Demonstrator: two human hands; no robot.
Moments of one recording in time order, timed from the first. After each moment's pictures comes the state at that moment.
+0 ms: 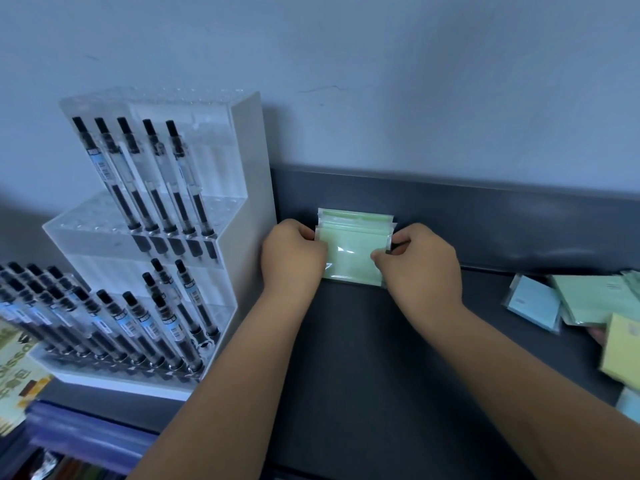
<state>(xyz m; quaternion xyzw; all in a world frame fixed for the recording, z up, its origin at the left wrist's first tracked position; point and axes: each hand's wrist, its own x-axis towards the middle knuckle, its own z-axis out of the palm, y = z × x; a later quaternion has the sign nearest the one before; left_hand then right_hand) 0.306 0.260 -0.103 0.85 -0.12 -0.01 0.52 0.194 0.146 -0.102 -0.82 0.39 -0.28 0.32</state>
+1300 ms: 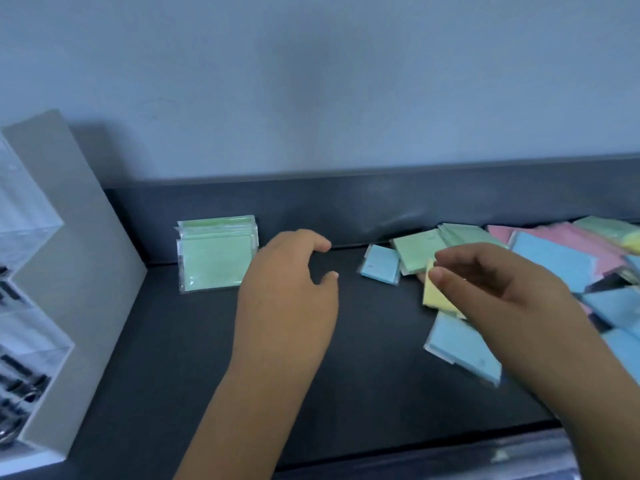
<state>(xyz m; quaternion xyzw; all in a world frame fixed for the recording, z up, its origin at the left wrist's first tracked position) 0.132 0.234 -0.058 0.80 -0.41 0.03 0.44 -0.055 0.121 -0.050 -0.78 0.41 -0.33 0.34</state>
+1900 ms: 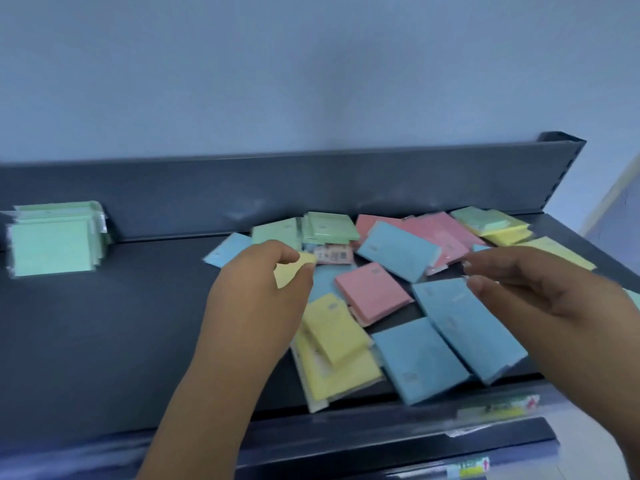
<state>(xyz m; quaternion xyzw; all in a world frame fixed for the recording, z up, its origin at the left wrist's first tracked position) -0.050 0.105 -0.075 0.82 -0.34 -0.05 0.46 -0.289 -0.022 -0.052 -0.79 0.40 -0.35 0.32</state>
